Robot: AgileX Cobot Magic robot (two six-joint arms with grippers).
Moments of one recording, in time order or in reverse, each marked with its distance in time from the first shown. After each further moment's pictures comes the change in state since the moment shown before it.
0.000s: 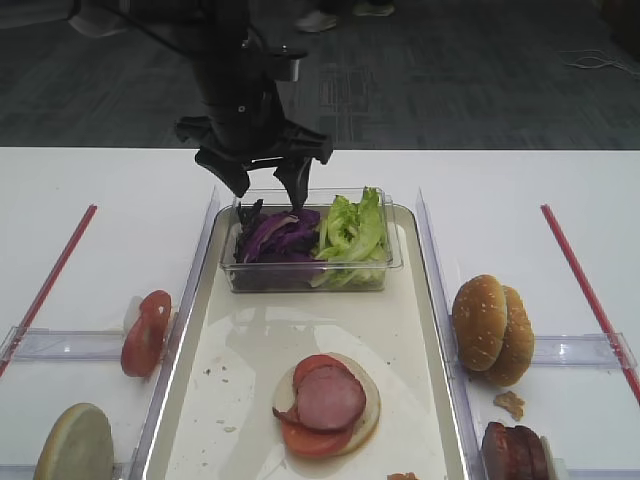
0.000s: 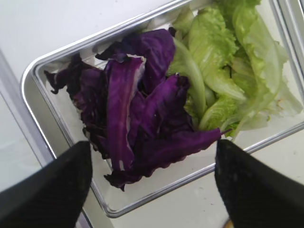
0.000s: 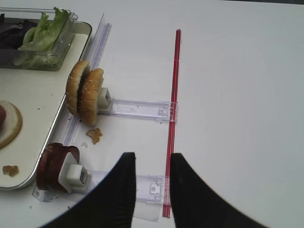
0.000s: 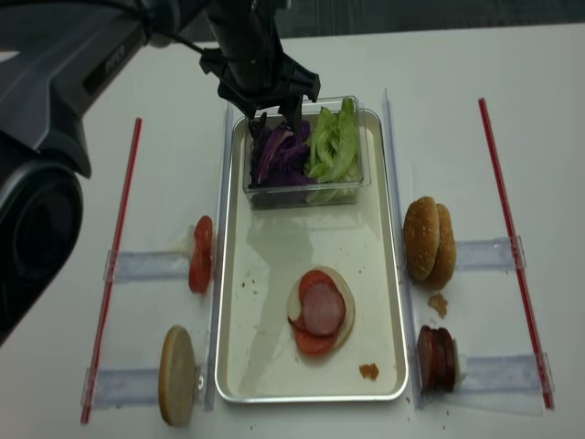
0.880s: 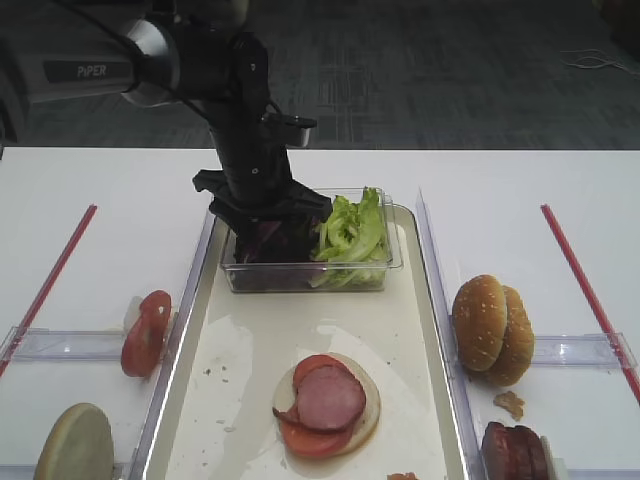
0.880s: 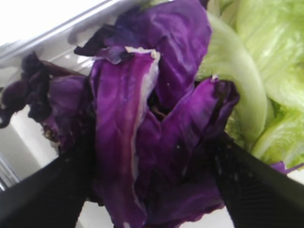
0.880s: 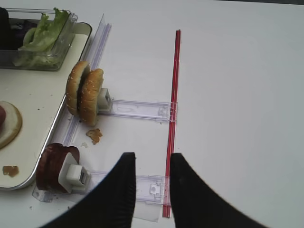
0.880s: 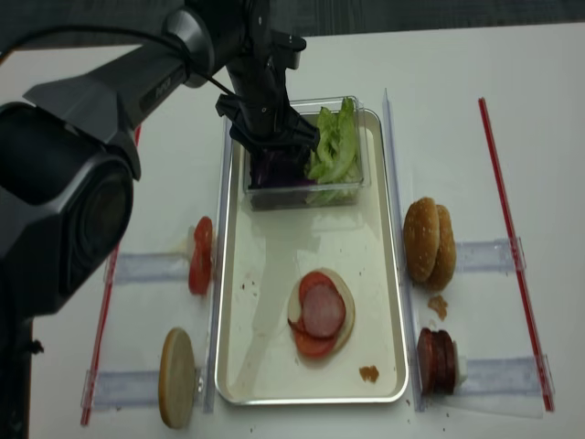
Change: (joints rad) left arm 0.000 0.167 -0.004 -0.002 -0.061 0.068; right arm 0.000 0.000 0.000 -0.002 0.000 0.000
